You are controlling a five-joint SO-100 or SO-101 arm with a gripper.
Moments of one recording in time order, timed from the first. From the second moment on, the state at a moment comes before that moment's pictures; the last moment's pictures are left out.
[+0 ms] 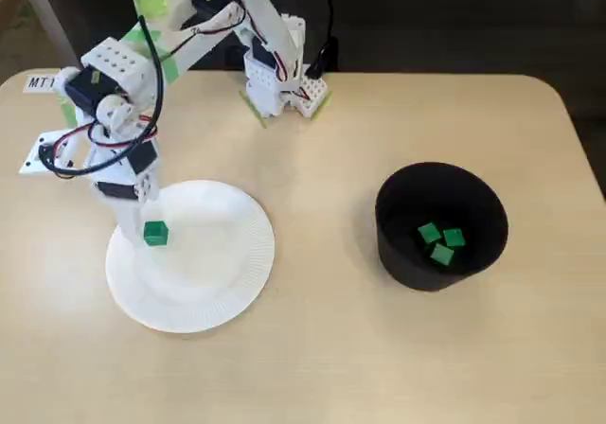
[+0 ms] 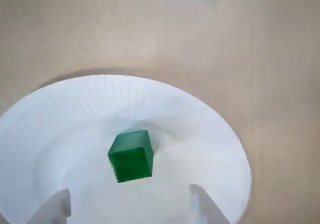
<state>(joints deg) 38.8 57.5 63.6 84.6 -29.1</state>
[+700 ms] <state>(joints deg) 38.8 42.3 49.3 91.0 -28.6</state>
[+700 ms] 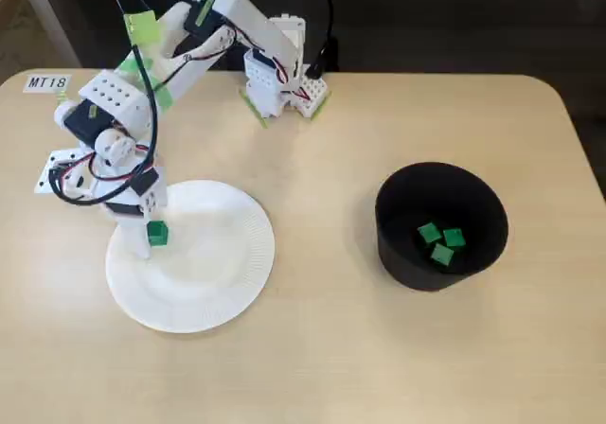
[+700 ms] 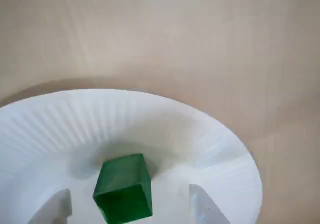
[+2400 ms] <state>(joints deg) -25.9 68.8 37.6 97.1 -4.7</state>
